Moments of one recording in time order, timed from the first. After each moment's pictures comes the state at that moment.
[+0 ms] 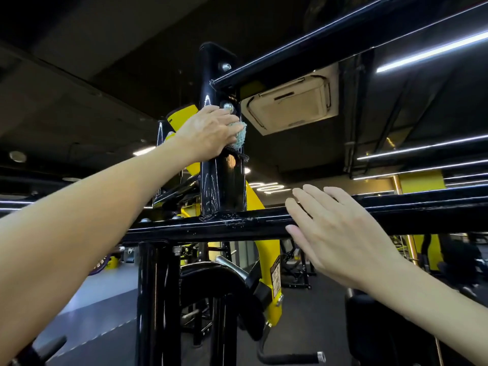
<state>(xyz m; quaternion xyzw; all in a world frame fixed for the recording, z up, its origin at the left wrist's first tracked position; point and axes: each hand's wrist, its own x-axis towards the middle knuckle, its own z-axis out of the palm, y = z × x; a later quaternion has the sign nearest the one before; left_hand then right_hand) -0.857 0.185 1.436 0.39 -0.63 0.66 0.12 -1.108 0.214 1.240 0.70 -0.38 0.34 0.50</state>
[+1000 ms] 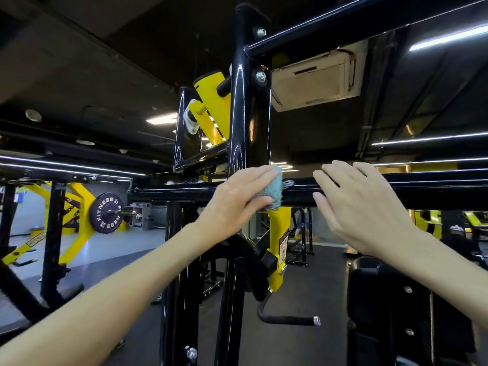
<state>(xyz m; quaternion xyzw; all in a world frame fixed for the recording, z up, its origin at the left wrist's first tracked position) -0.851 0.203 1.239 0.28 -0.78 0.37 0.41 -1.101 0.221 1.238 0.71 -0.40 0.33 0.48</state>
